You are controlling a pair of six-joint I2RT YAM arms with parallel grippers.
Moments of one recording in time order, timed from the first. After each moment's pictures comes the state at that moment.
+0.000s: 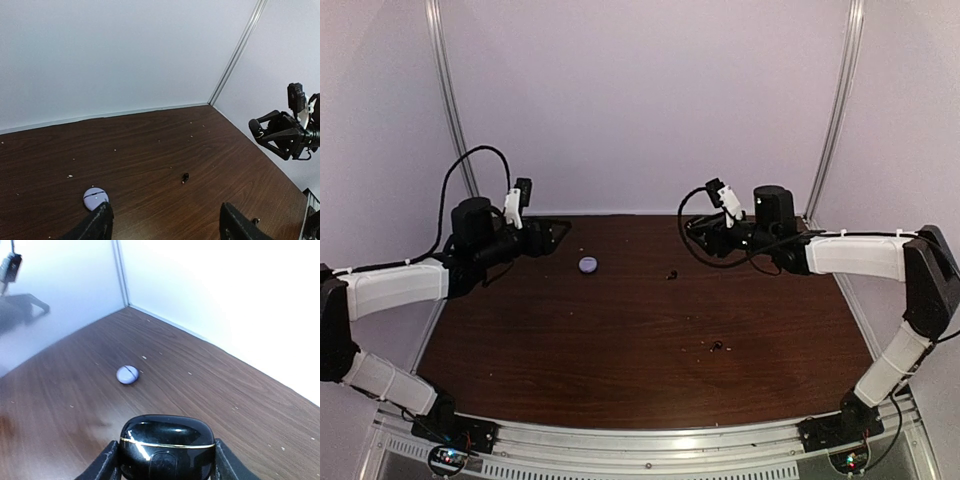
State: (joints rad) left arm -0.41 1.33 0.77 0.40 0.32 -0.30; right arm 0.50 1.62 1.04 0.27 -0.31 -0.02
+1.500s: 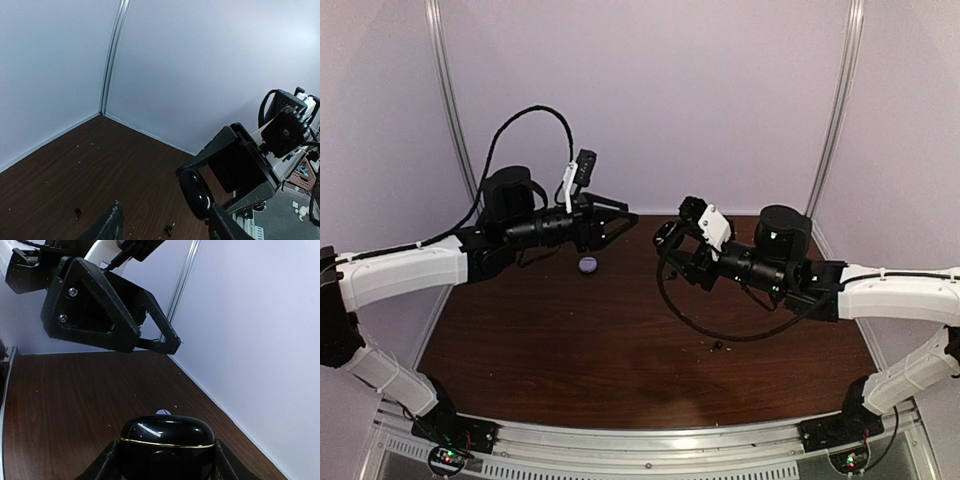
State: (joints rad) left arm -0.75 1.40 1.06 0.34 0.50 -0.25; right arm 0.93 1.30 0.89 0.36 -0.03 -0.29
